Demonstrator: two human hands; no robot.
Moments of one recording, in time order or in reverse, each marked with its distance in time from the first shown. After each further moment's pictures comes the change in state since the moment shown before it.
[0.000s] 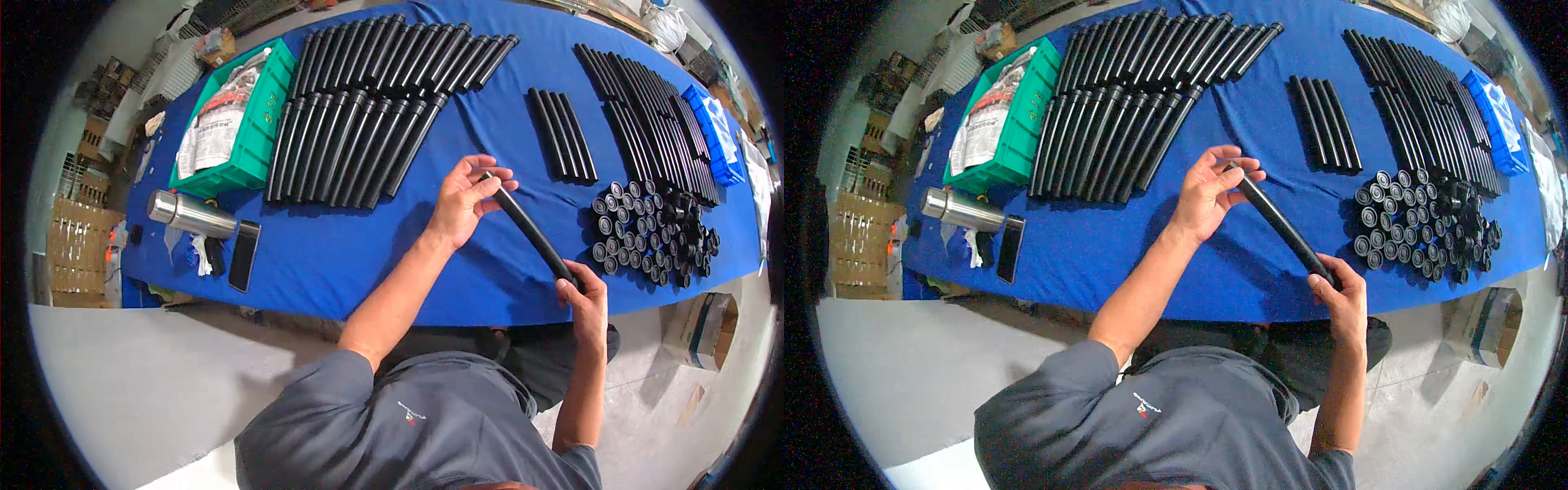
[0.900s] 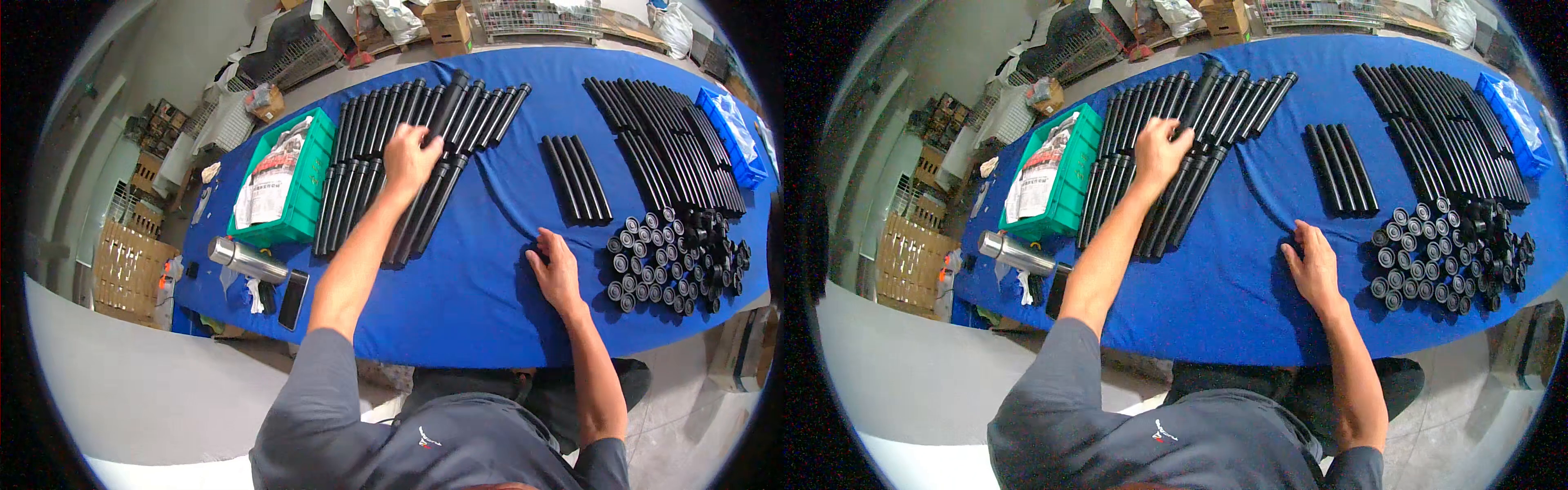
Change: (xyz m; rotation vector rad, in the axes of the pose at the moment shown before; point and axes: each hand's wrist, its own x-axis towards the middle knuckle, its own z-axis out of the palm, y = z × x) left_hand 0.117 0.148 -0.040 1.817 0.316 0.849; right_hand 0.121 0.015 0.070 -0.440 0.082 -0.579
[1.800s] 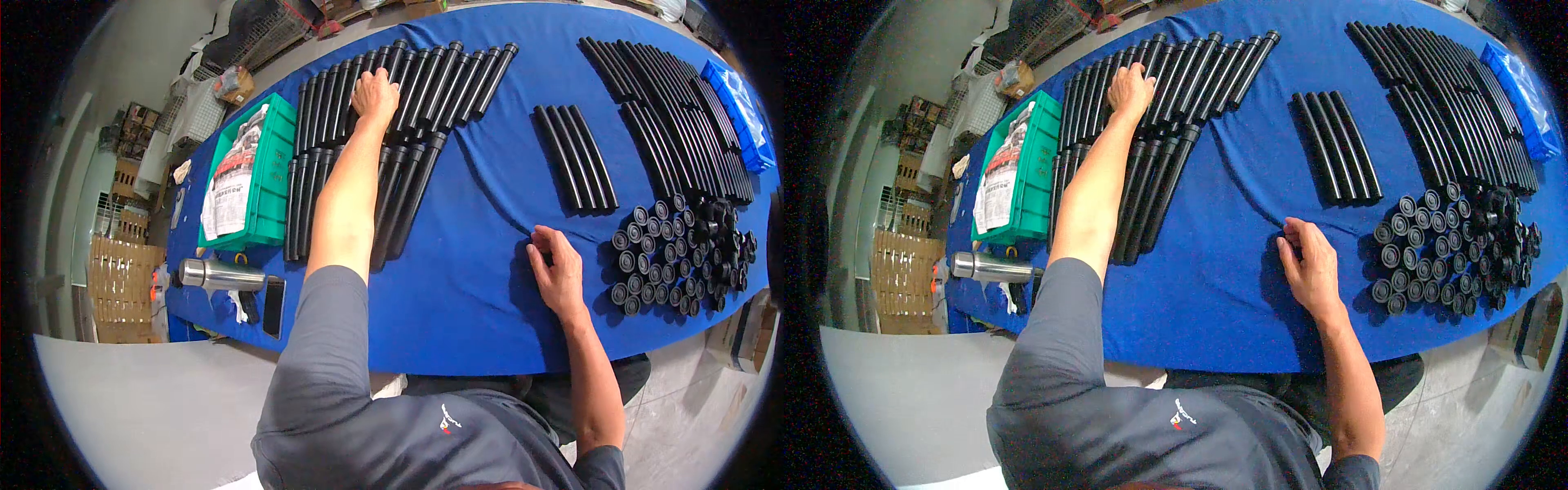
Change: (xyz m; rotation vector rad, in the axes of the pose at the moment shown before) left_hand 0.085 -0.097 0.104 0.510 -0.265 -0.189; right_hand 0.004 -0.006 -0.006 0.077 0.016 0.033
